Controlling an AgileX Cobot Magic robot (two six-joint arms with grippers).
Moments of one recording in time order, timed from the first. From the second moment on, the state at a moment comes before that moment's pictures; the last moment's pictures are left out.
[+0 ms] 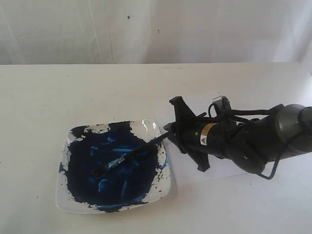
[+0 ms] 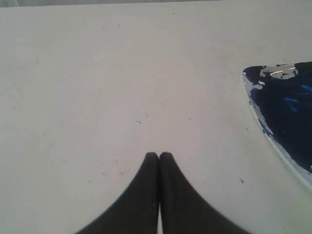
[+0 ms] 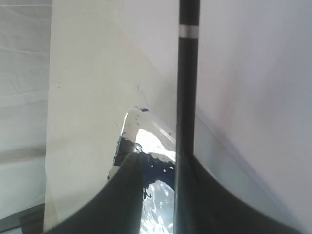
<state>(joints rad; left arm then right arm) 0.03 0.00 0.02 -0.13 0.40 0.13 0.66 1.88 -0.77 -0.26 -0.47 1.67</state>
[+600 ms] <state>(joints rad) 0.03 0.00 0.02 -0.13 0.40 0.13 0.61 1.88 -0.85 -0.42 -0.33 1.75</state>
